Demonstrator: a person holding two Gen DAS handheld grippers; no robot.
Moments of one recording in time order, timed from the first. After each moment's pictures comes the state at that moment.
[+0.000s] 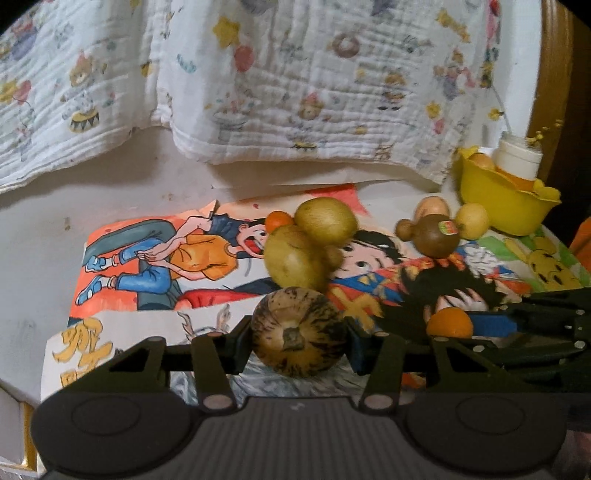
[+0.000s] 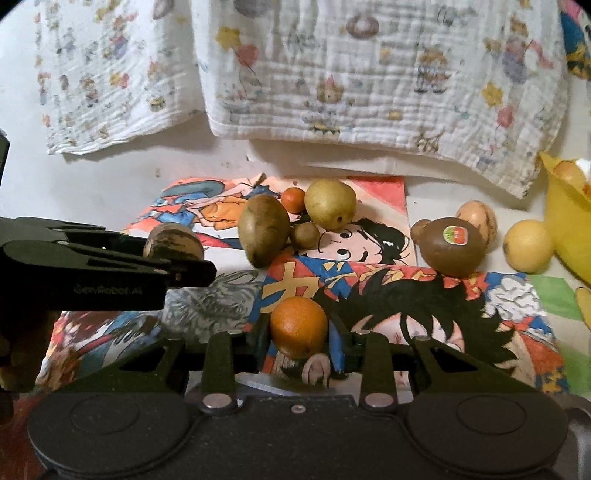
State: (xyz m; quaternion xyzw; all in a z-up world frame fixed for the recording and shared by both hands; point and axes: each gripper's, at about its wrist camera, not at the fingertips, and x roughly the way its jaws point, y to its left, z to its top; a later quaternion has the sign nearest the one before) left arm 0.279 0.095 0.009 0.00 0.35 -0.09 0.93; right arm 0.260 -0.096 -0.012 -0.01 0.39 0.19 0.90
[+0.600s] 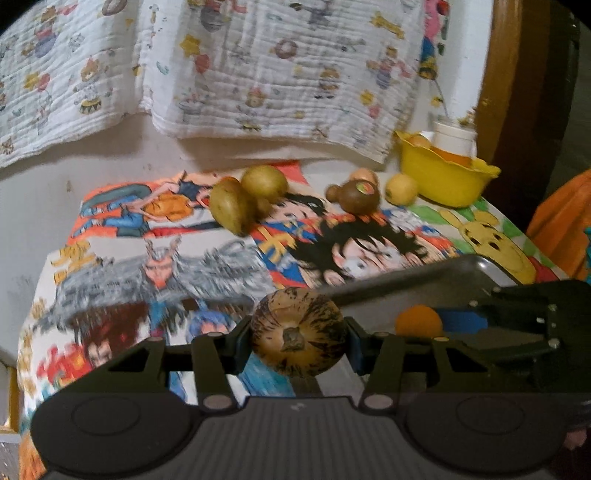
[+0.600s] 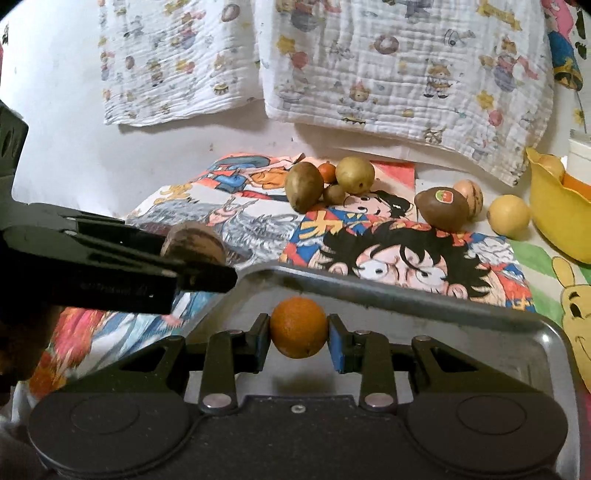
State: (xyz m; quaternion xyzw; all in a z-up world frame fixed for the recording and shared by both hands) left arm 0.167 0.046 0.015 -0.02 0.35 -0.11 0.93; right arm 0.156 -0.131 0.000 -0.04 0.38 0.24 0.89
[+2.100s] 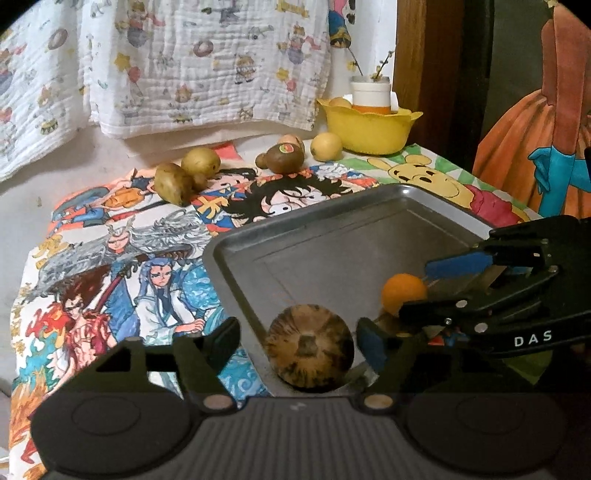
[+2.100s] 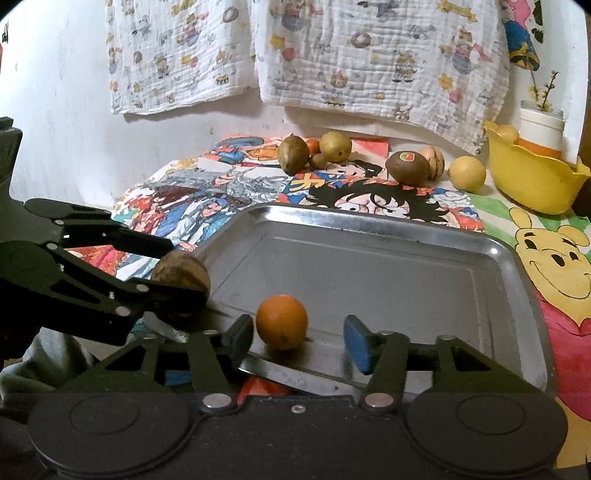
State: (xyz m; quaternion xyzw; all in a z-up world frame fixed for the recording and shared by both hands) left arm 0.086 0.015 0.005 0.06 0.35 -0.18 0.92; right arm 0.077 -0.176 0.001 -0.04 0.38 0.23 0.89
